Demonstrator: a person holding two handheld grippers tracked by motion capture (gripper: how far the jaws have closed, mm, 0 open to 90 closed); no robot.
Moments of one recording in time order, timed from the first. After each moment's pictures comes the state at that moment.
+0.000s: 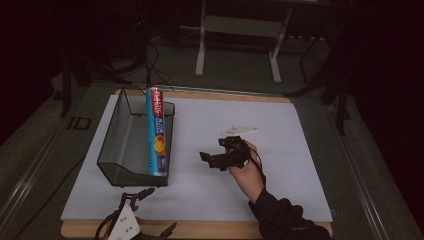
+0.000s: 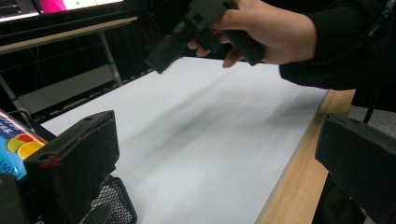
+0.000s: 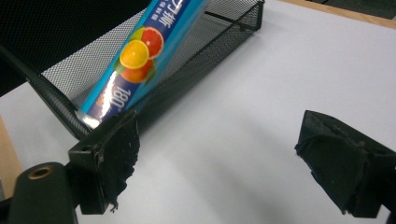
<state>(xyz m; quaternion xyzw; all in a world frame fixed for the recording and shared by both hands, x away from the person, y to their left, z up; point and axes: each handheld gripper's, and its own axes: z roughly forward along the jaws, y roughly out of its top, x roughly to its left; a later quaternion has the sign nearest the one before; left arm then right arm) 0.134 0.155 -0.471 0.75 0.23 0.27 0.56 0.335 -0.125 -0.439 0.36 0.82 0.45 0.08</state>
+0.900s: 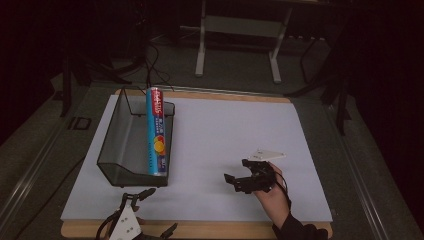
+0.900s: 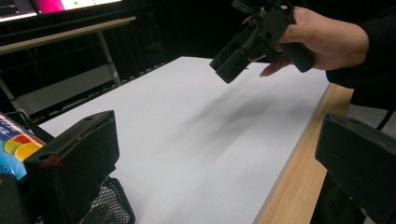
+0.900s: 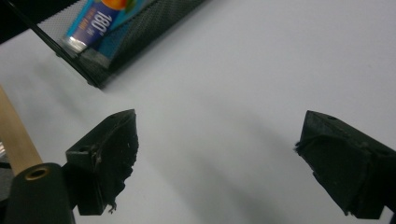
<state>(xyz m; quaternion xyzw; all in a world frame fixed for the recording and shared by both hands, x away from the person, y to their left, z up) 0.133 0.154 -0.470 0.75 0.22 0.27 0.56 0.289 -0.193 -0.468 0.38 0.81 0.43 0.09</state>
